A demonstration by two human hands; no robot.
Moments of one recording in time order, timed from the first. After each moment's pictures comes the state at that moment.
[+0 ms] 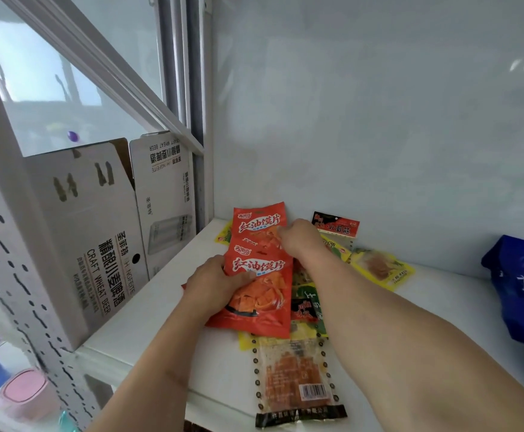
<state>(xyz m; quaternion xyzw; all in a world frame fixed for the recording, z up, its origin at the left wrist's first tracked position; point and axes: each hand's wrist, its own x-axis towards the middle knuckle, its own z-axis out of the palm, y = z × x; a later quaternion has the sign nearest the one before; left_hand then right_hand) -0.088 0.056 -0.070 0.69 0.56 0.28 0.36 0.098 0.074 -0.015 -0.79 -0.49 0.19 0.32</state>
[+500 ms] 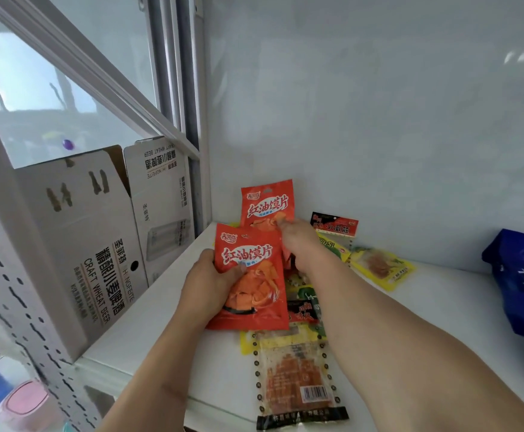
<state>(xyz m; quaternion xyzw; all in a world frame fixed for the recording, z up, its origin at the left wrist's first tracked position) -0.089 0.051 -0.063 0.65 0.54 0.40 0.36 0.094 0.077 -0.018 -0.66 -0.36 0.38 0.54</state>
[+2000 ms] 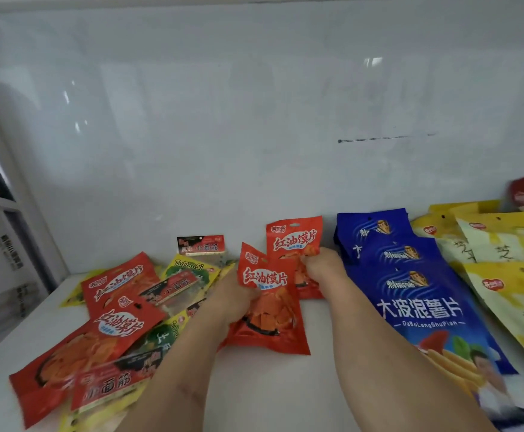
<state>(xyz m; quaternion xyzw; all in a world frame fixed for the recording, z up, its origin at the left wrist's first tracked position) 0.160 -0.022 -0.039 0.74 0.39 0.21 0.51 0.360 -0.068 -0.054 -0.82 -0.24 0.18 0.48</state>
